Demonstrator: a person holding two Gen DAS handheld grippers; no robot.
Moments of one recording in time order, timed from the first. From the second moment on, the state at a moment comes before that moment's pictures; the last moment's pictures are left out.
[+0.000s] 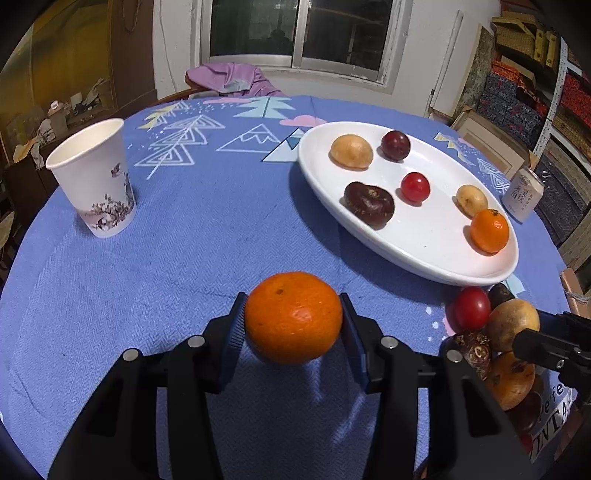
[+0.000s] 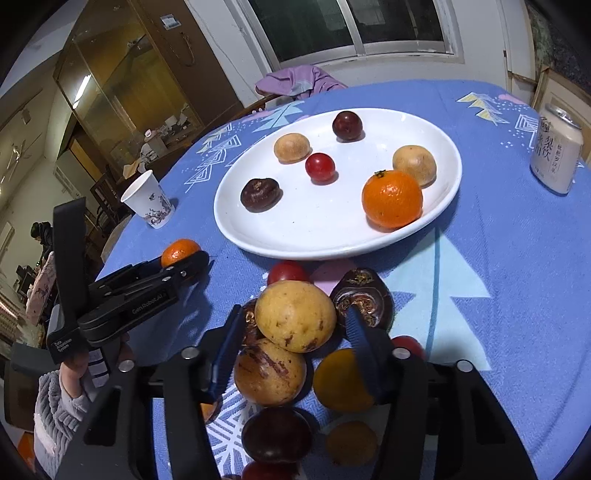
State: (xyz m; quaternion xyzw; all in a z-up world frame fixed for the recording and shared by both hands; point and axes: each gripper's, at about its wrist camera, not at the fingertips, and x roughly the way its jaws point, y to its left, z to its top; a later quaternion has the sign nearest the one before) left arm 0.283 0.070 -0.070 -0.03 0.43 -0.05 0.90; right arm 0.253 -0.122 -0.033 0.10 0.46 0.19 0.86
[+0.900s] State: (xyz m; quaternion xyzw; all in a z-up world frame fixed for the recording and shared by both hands) left arm 0.269 0.060 0.018 -0.07 0.34 -0.09 0.93; right arm 0.259 -0.177 0.052 0.14 0.35 0.18 0.91
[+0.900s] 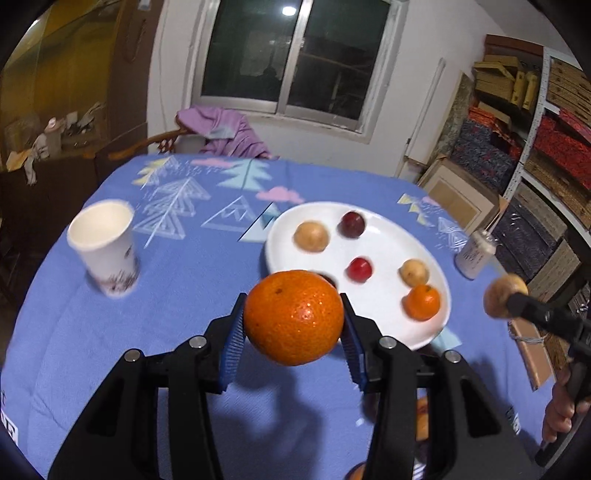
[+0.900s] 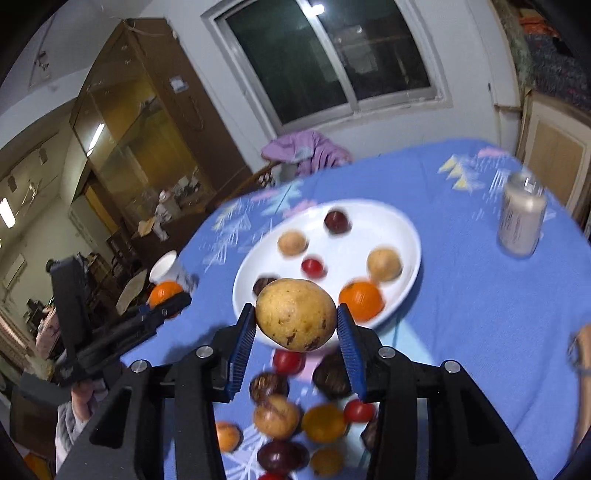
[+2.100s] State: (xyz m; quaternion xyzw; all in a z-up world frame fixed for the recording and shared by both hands) left arm 0.267 0.038 0.007 -0.06 0.35 -0.12 0.93; right arm 0.268 -0.170 0.105 0.11 0.27 0.19 0.94
